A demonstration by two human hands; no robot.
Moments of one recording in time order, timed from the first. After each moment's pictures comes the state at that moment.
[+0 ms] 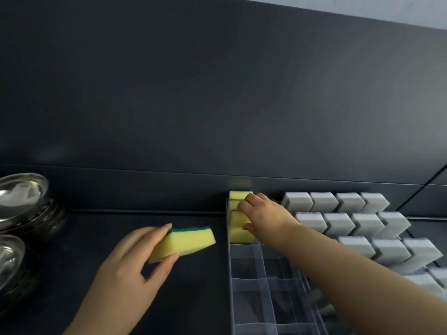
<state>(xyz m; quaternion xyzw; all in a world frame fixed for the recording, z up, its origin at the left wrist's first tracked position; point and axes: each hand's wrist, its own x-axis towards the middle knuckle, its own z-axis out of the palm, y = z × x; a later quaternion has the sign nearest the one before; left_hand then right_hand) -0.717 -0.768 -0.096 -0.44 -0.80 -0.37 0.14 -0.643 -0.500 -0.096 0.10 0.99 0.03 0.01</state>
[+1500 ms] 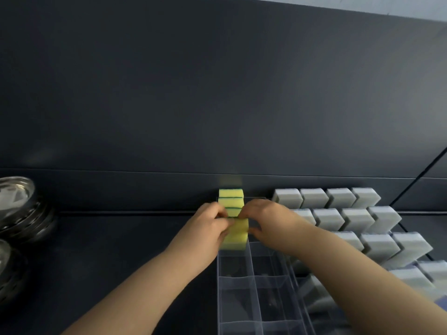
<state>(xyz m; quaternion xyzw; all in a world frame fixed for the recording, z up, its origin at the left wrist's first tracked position) -0.712 -0.643 -0.115 -0.58 -0.76 -0.28 0.05 -0.607 -0.493 -0.078 0.08 0.99 -0.10 -0.01</state>
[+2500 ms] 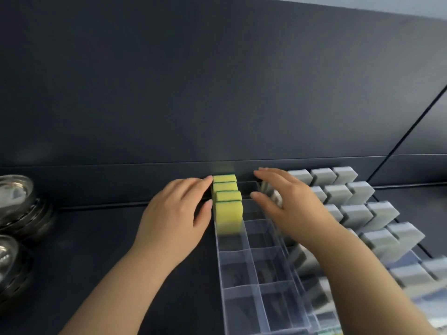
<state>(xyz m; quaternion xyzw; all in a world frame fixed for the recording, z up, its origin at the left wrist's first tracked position) -0.698 -0.700 -0.053 -0.53 -0.79 -0.27 0.16 -0.557 -0.533 -0.037 0.22 0.93 -0.19 -0.23</state>
